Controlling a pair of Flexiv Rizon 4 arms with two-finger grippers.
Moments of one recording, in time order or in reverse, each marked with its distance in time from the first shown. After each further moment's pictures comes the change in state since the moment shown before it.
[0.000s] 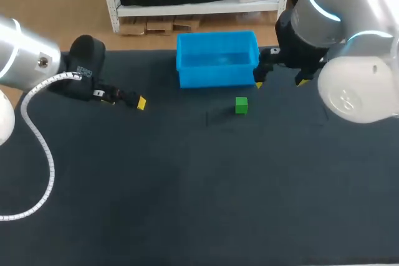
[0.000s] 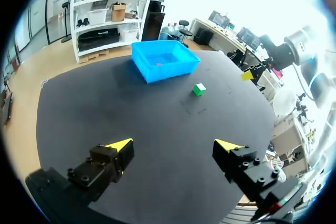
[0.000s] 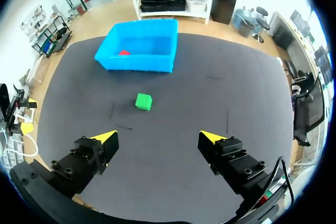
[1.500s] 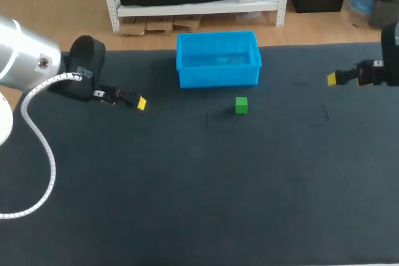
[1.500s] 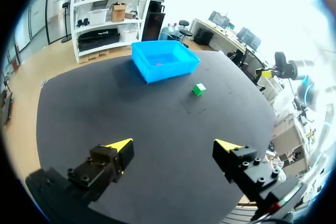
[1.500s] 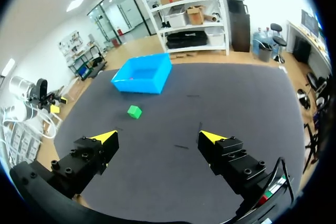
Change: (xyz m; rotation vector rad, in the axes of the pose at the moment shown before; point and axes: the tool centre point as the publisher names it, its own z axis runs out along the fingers) left arm 0.001 0.000 0.000 0.000 -0.002 0.000; right arm 0.029 -0.118 -0.050 -0.303 -0.330 -0.070
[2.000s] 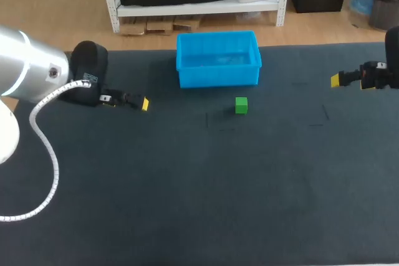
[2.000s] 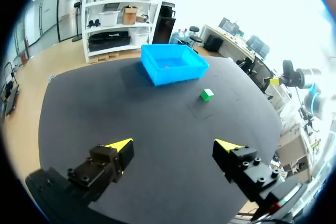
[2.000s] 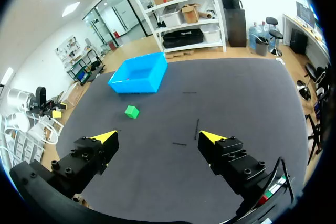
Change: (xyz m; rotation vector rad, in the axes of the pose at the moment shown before) left arm 0.001 0.001 0.008 -0.063 -0.045 -0.050; right arm 0.007 -0.011 -0.001 -0.001 -0.012 0.072
